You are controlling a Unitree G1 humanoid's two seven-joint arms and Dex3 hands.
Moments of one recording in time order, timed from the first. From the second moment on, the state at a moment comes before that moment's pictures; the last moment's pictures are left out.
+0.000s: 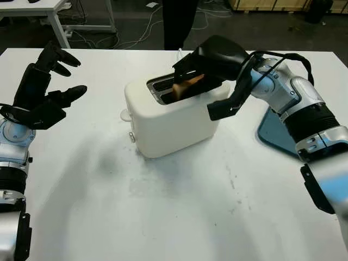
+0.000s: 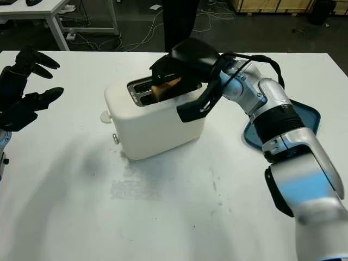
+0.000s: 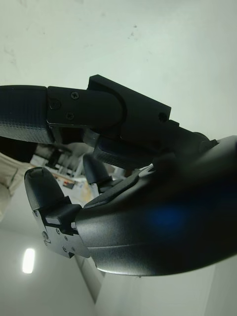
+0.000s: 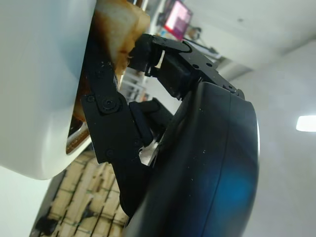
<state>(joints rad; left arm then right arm) -0.61 0.66 0.11 0.76 0.16 -0.67 -0.11 -1.06 -0.52 0.43 0.73 -0.72 -0.68 0.05</state>
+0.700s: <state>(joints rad) -0.61 0.66 0.11 0.75 0.16 -0.66 -0.10 -1.19 -0.50 0.23 0.99 -0.47 -0.73 -0.02</state>
